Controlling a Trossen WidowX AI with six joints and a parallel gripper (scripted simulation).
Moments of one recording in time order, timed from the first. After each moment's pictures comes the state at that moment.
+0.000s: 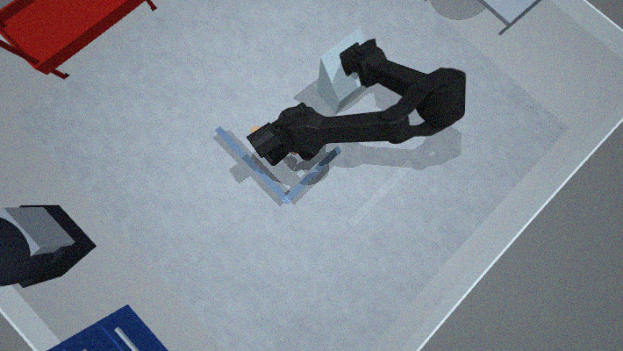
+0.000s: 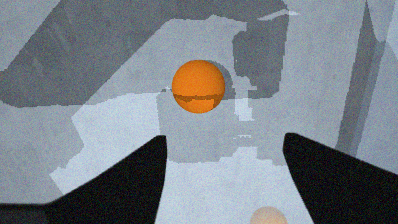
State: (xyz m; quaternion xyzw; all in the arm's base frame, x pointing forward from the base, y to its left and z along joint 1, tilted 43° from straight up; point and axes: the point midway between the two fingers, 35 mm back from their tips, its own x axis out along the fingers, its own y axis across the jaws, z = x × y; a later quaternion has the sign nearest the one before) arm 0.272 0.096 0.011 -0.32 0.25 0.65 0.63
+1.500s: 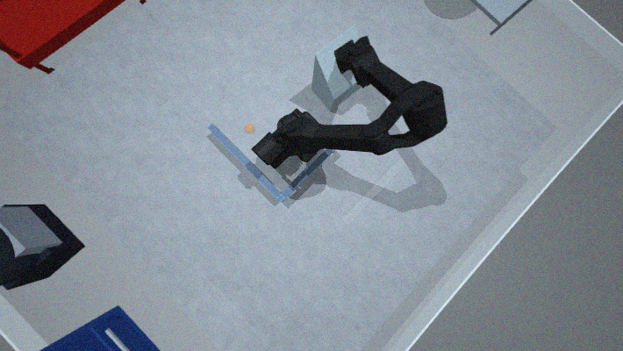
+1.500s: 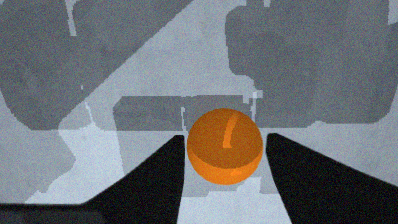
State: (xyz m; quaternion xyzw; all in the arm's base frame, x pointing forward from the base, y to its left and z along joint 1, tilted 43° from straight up) arm 0.261 0.139 -0.021 -0.32 0.23 0.68 0.62
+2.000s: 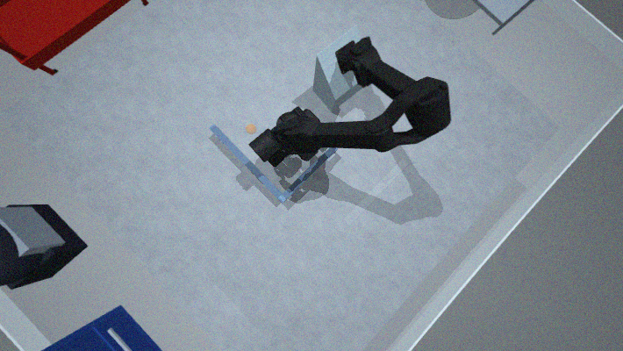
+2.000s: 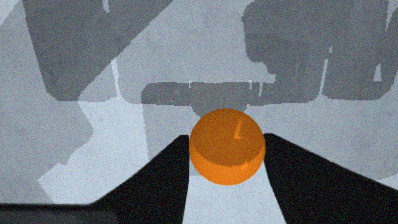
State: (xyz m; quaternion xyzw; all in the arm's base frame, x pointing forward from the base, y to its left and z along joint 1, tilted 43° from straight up) arm 0.261 0.125 -0.011 -0.32 0.24 0.68 0.62
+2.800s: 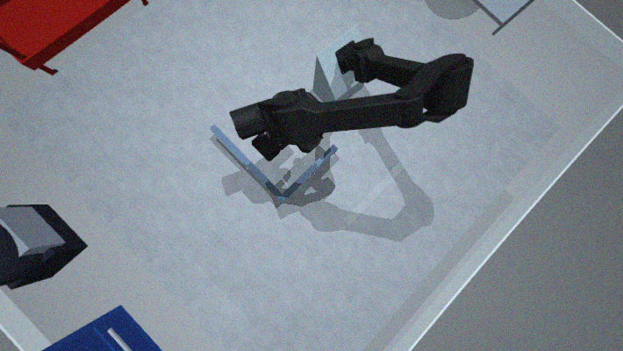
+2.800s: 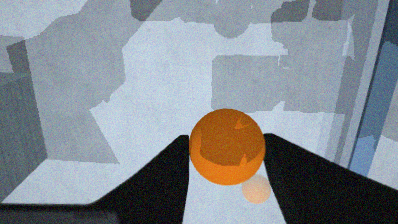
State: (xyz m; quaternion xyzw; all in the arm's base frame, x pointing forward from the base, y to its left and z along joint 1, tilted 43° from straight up) arm 0.267 0.052 0.066 -0.32 0.24 0.68 0.62
